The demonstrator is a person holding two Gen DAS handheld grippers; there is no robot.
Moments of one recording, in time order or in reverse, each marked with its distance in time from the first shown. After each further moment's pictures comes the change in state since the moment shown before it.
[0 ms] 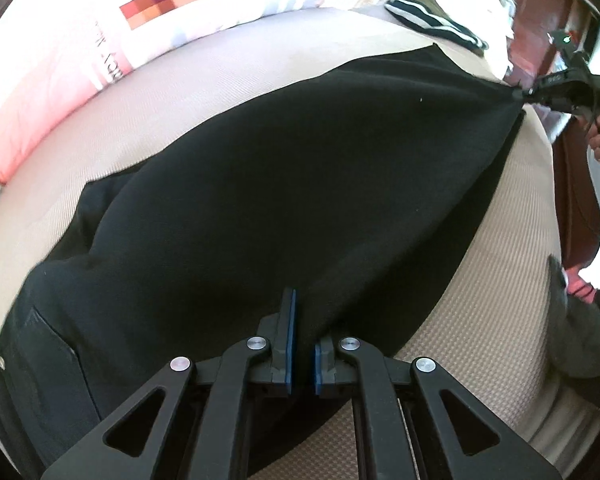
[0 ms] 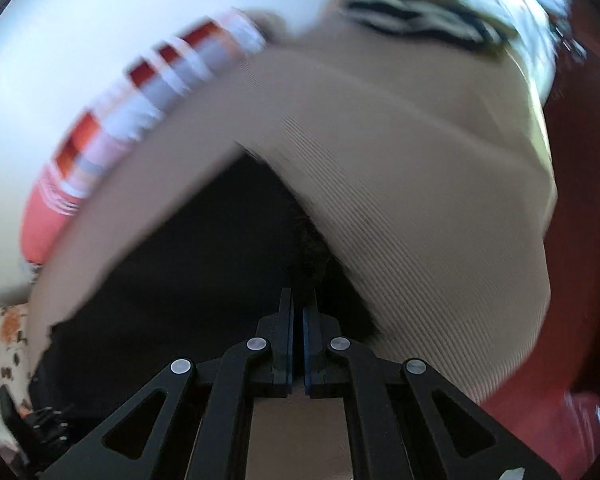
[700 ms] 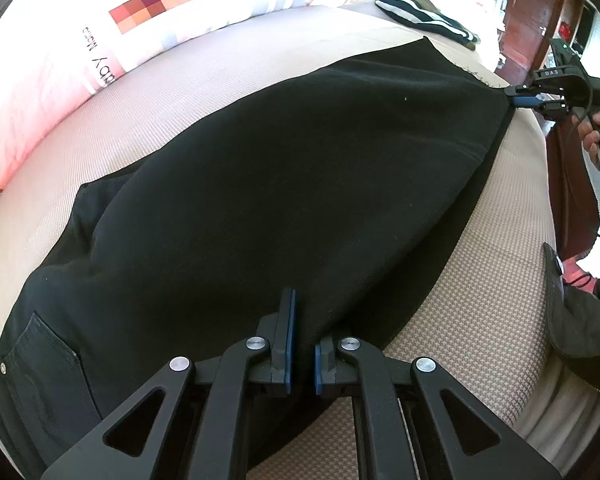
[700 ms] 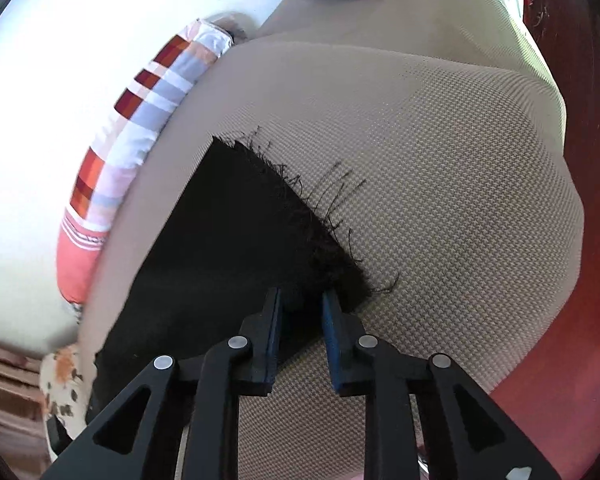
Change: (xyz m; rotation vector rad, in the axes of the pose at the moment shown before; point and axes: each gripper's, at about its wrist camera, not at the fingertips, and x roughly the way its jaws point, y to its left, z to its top) left arm 0.000 -0.004 -0.004 0.009 0.005 -0.017; right arm 0.000 -0.027 -0.006 0.177 -0.001 0.217
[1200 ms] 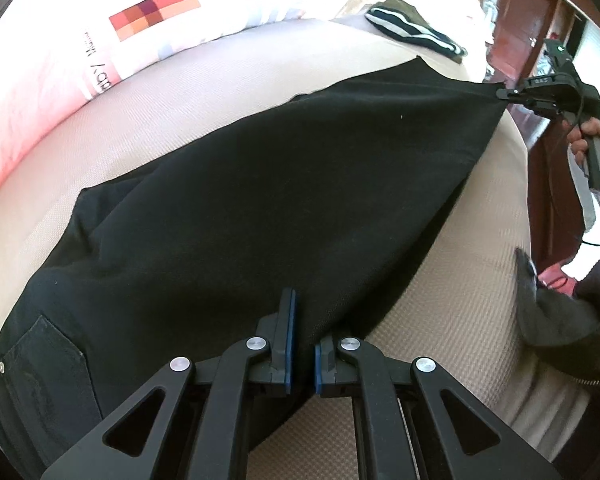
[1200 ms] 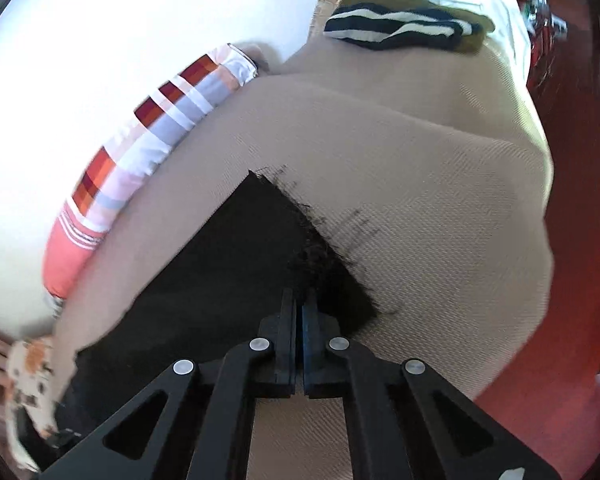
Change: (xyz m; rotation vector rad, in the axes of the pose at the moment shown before) left arm -0.016 0.002 -0.005 0.003 -0.031 -0.057; right arm -0.027 0.031 -0.010 -0.138 -0.114 -0.120
